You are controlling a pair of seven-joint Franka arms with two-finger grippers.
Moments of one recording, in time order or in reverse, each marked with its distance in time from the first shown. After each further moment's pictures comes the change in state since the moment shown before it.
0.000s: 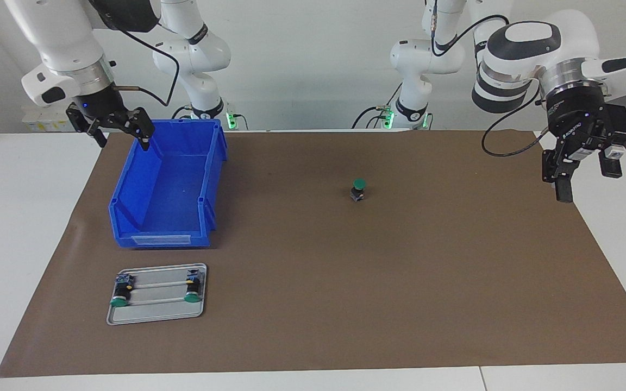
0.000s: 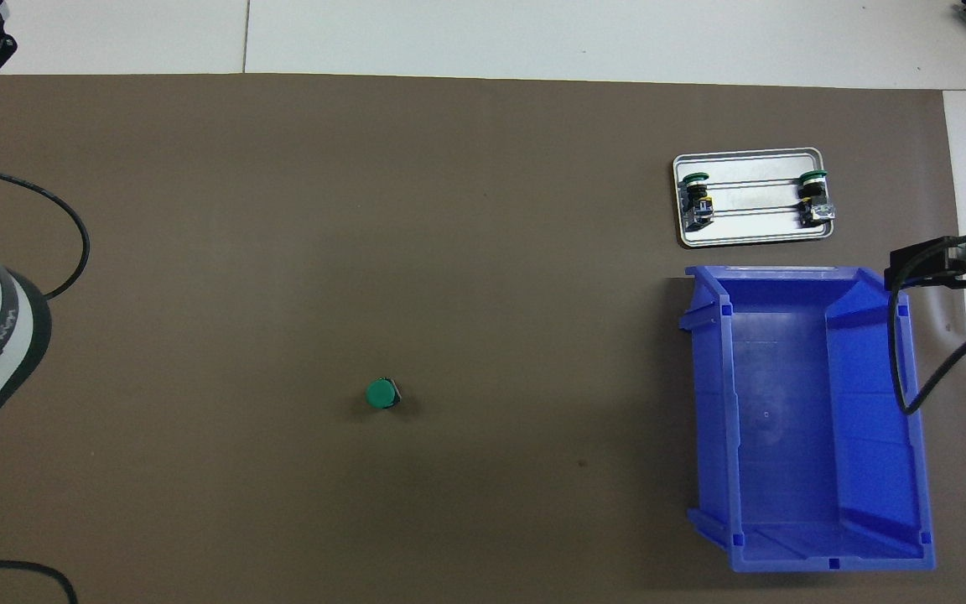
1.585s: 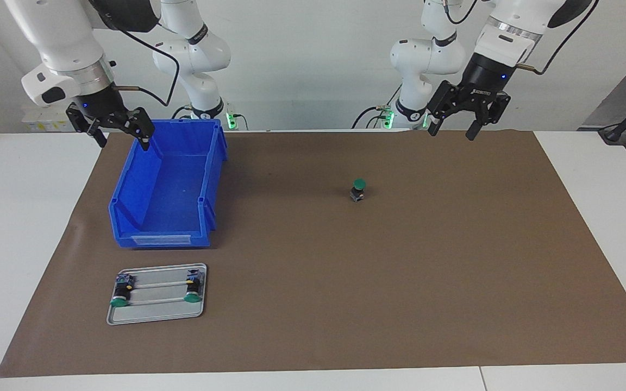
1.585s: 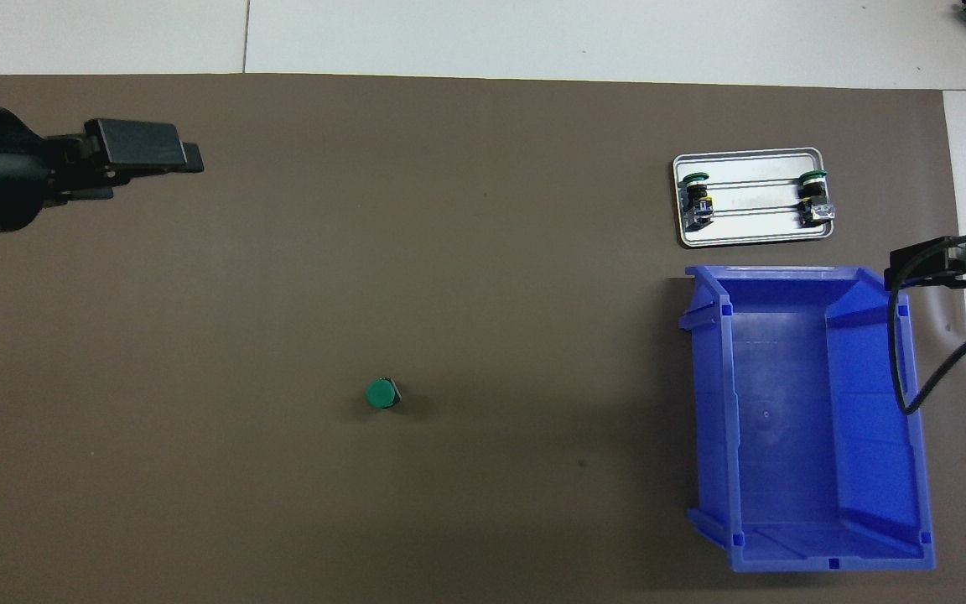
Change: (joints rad) left arm -0.061 -0.175 -0.014 0.055 1.148 -1.327 -0.026; right arm 0.000 0.000 0.000 0.000 0.000 0.000 0.000
